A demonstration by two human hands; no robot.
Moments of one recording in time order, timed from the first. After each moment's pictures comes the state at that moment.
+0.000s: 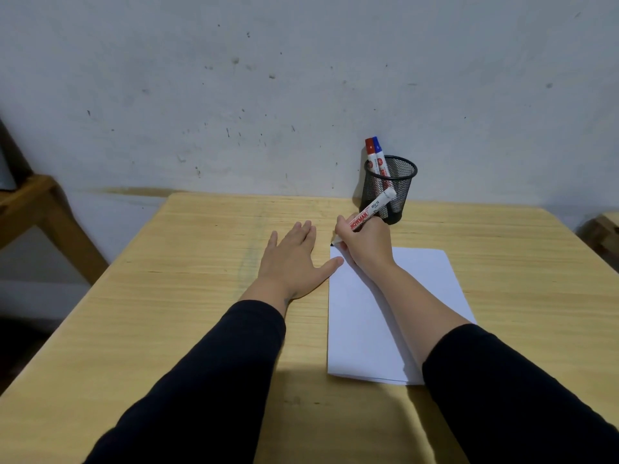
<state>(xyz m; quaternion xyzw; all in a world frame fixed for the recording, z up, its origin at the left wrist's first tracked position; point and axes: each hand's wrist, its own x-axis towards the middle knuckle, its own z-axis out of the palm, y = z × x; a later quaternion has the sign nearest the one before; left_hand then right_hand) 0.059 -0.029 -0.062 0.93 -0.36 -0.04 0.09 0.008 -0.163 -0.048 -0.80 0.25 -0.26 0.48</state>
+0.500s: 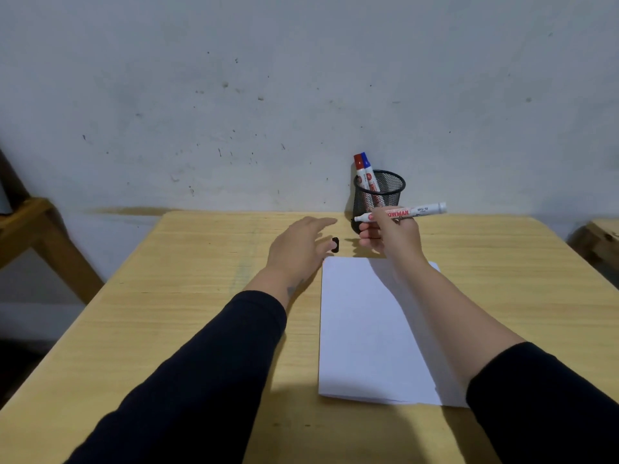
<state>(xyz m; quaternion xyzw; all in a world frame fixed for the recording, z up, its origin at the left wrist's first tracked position) 0.067 -0.056 -0.024 0.88 -0.37 0.01 0.28 -0.017 -0.196 -0.008 -0.58 0.27 -0.27 0.72</state>
